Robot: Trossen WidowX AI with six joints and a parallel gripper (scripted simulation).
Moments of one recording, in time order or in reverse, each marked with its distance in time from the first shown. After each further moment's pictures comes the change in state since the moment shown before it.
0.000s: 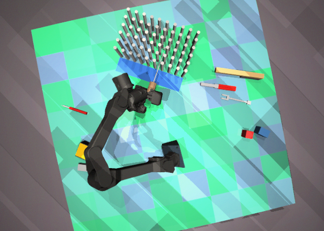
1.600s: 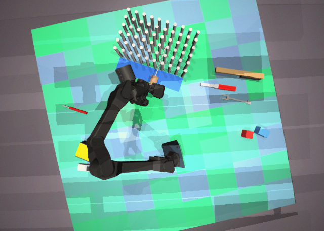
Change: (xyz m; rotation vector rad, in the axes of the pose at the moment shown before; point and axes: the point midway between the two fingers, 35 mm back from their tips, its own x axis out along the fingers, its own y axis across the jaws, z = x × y) arm 0.013 -0.001 -0.031 -0.001 0.005 -0.002
